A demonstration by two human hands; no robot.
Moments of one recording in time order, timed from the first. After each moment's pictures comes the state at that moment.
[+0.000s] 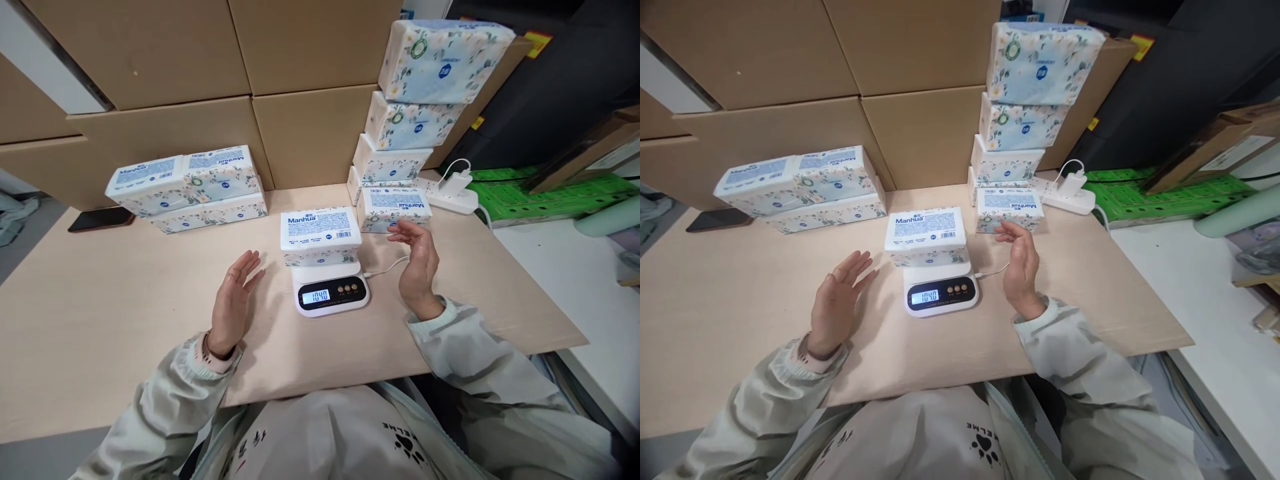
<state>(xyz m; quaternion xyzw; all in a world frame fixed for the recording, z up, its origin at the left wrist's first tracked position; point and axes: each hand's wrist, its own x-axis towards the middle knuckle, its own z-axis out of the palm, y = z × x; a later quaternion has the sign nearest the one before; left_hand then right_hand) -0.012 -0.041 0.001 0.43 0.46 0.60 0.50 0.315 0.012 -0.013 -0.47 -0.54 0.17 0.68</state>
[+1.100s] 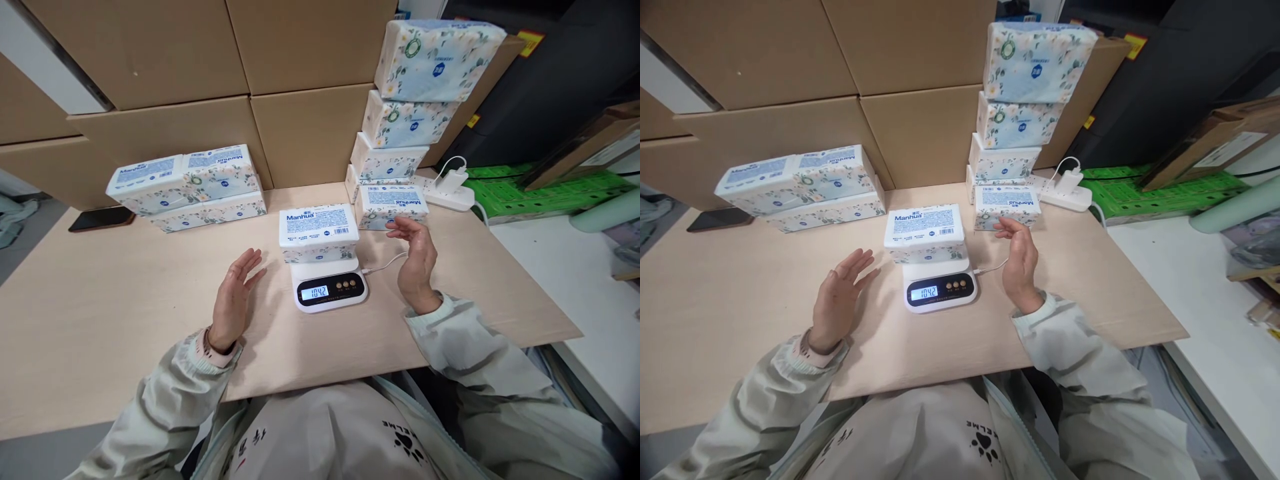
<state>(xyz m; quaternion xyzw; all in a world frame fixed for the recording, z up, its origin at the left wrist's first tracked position) -0.012 -0.041 0.002 0.44 0.46 0.58 0.51 0.316 0.010 -0.008 -0.49 -0.53 0.17 0.67</state>
